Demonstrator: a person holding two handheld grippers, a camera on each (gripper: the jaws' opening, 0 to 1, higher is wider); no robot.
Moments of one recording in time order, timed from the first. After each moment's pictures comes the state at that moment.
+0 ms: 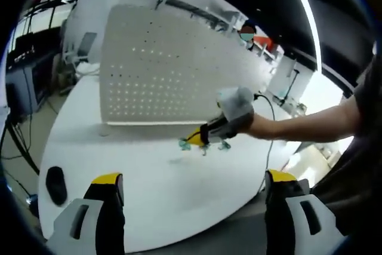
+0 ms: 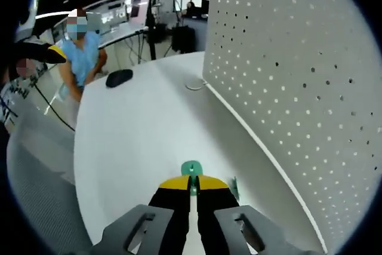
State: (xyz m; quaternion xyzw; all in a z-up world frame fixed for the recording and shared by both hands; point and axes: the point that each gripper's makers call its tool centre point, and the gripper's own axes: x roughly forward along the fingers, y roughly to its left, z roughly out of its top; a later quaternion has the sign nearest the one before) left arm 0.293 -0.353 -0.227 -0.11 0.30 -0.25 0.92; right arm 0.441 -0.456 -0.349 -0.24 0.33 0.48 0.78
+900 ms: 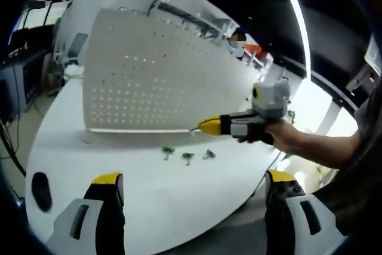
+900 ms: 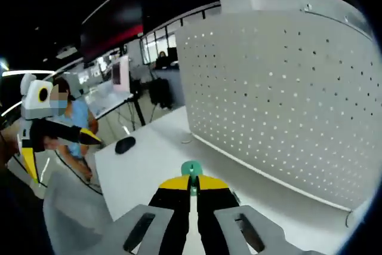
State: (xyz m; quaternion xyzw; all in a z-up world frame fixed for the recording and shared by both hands) left arm 0.300 -0.386 -0.215 -0.13 0.28 -0.29 0.91; right arm 0.404 -0.478 -0.227 -0.04 0.23 0.42 0.87
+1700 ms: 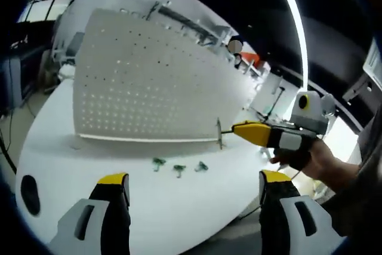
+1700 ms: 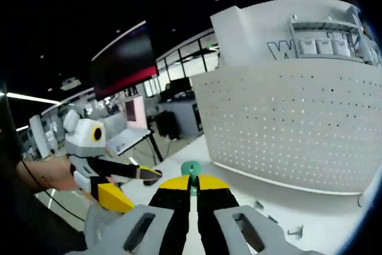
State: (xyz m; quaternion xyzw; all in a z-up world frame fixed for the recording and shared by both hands) left arm 0.321 -0.408 -0.202 -0.16 0.26 -0.30 0.90; right arm 0.342 -0.466 -0.155 0.05 0.17 0.43 0.89
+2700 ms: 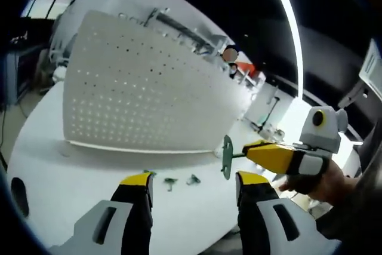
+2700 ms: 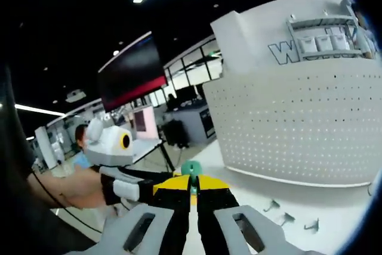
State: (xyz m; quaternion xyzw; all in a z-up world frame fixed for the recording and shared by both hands) left arm 0.336 -0.425 -0.188 -0.20 0.22 -0.31 0.90; right arm 0.320 -0.450 -0.141 0.08 0.15 0.44 0.88
